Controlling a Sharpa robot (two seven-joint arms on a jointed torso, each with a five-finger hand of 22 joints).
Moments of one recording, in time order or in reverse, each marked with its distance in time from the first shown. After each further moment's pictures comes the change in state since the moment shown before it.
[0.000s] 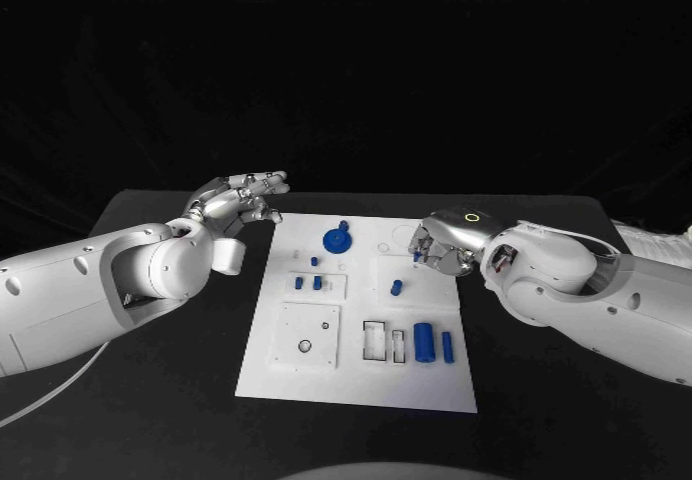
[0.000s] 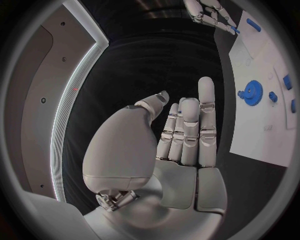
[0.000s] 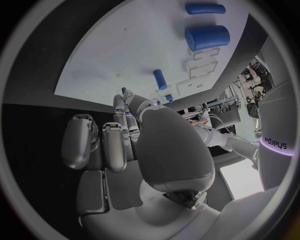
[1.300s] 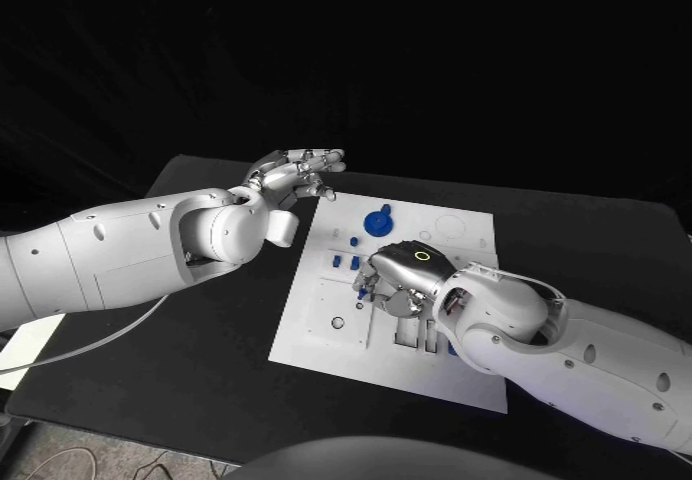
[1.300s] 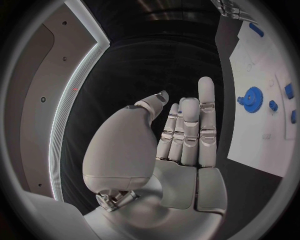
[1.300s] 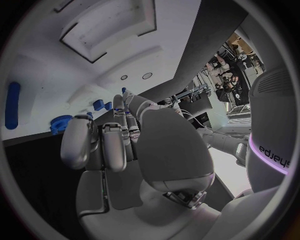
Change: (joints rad) left arm 0.000 0.020 0.000 0.005 0.001 0.001 -0.002; left_hand 0.000 0.000 -0.005 0.000 0.000 -0.004 0.004 0.000 0.000 -0.008 0.001 0.006 0.000 0.000 0.000 0.000 -0.006 0.000 0.000 0.000 -0.004 -0.002; right arm -0.121 0.249 -0.020 0.027 0.020 -0.006 0.044; right_hand -0.007 0.001 0.018 -0.012 -0.004 -0.004 -0.001 -0.001 0.001 0.002 0.002 -0.008 -0.003 0.000 0.000 0.000 0.000 0.000 0.000 0.000 0.000 -0.005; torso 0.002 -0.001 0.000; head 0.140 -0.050
